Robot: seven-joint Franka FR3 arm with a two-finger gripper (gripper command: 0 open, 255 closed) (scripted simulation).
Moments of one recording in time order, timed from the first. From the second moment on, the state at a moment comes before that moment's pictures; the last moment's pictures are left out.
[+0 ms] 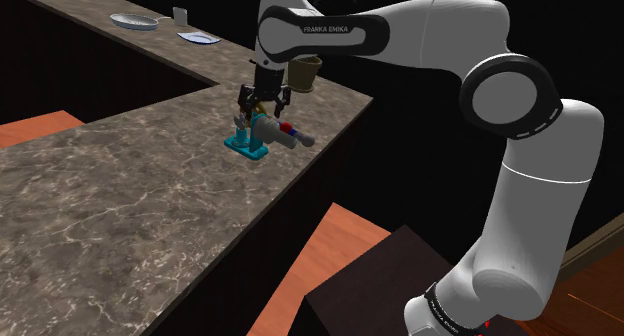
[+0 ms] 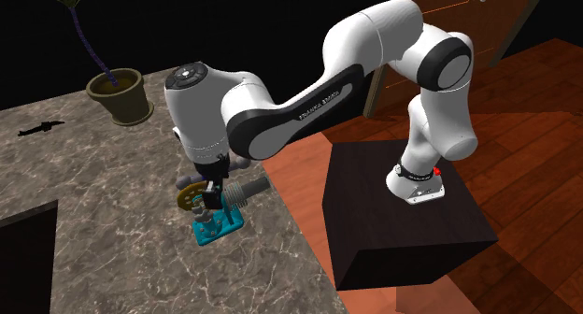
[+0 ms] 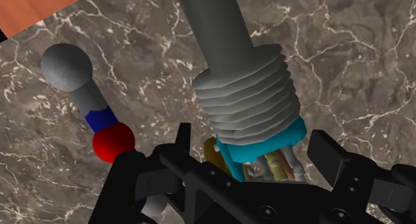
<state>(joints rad) 0.13 0.37 0.18 -1.48 -0.07 1.89 0.38</state>
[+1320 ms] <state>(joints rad) 0.13 0.38 0.18 -1.46 -0.07 1.87 0.38</state>
